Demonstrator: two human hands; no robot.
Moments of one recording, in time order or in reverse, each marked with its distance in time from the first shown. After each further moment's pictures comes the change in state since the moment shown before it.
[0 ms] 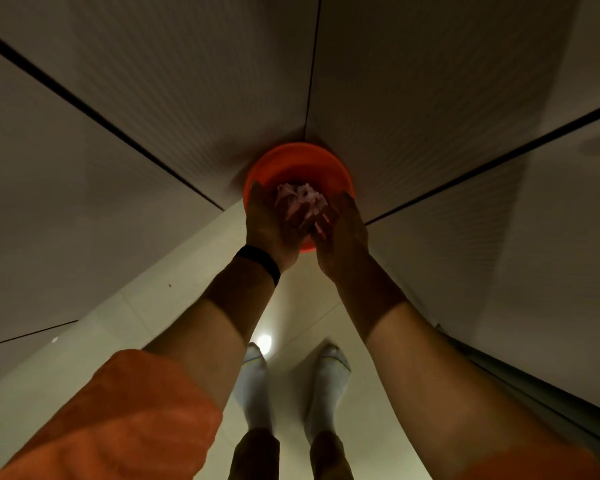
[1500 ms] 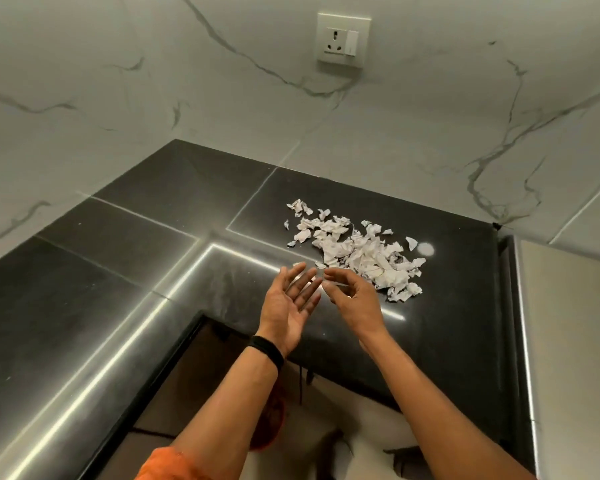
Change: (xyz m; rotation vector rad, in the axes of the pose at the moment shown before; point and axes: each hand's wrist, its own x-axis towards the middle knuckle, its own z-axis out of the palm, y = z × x) left_hand -0.420 0.148 0.400 0.440 -0.603 0.037; right_hand -0.426 -0.410 0.006 -0.460 0.087 -0.990
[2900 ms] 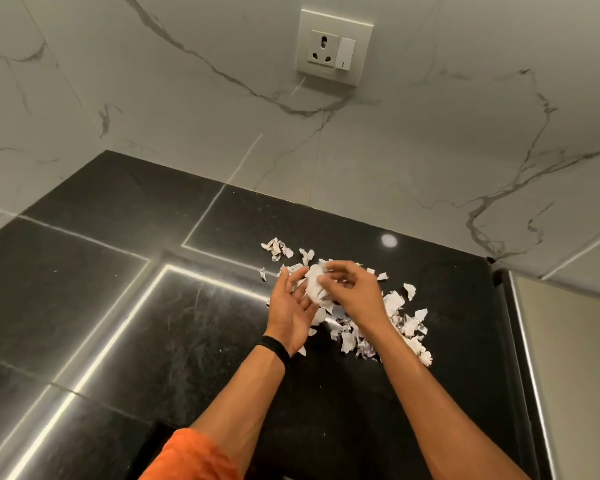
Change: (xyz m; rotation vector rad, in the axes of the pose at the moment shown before) left_hand 0.187 0.036 0.044 -0.109 -0.016 -0.174; right_hand 0.174 -0.018 -0.005 -0.059 0.098 0.107
